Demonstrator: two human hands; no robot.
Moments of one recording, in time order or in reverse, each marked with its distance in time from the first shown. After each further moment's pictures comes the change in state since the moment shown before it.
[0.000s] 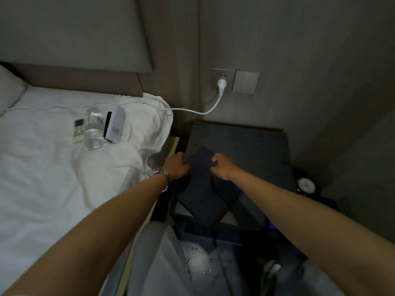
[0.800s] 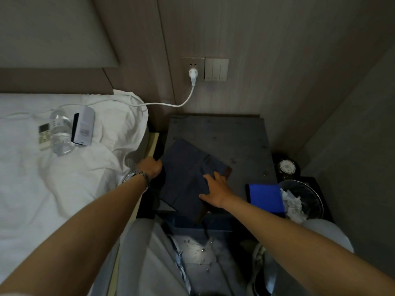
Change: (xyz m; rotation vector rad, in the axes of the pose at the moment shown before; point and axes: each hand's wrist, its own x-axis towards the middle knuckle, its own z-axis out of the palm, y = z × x) left_hand 0.010 -0.025 0.019 -0.098 -0.001 -0.311; right_hand -0.065 0.078 0.054 -0.140 -0.058 -0.007
